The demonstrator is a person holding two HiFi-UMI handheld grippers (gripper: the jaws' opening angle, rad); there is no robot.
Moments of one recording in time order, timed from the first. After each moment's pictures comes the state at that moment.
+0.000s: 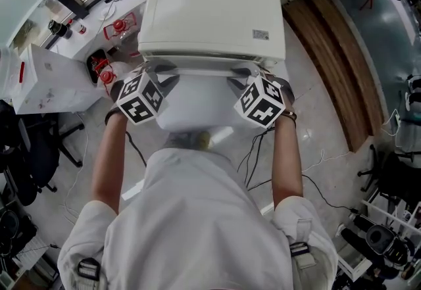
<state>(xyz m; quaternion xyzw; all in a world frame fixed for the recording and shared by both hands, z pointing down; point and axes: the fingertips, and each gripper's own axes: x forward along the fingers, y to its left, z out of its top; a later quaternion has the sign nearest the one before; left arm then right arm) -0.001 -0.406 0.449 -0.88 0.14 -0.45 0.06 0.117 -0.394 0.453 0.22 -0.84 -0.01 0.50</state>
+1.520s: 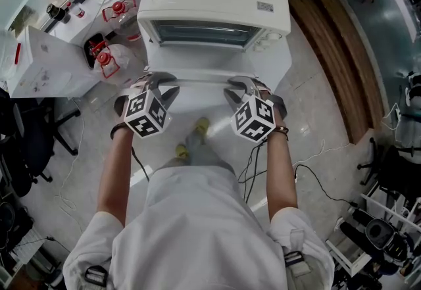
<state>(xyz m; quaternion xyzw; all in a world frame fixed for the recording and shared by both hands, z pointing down) -0.015 -0.296 0.522 -0.87 0.14 -0.46 0.06 0.102 -0.285 0.526 0.23 -0.84 -0.02 0.50</state>
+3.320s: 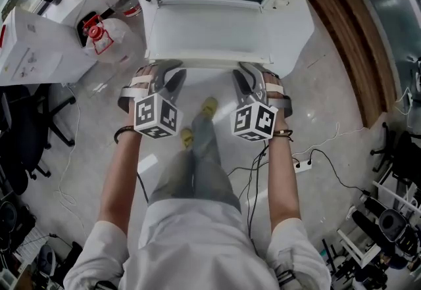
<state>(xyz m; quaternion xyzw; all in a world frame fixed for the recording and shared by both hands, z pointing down) -0.022 -0.234 0.630 -0.85 0.22 -0.44 0.17 0.094 -0.227 0.637 0.37 -0.78 -0.15 0.48</state>
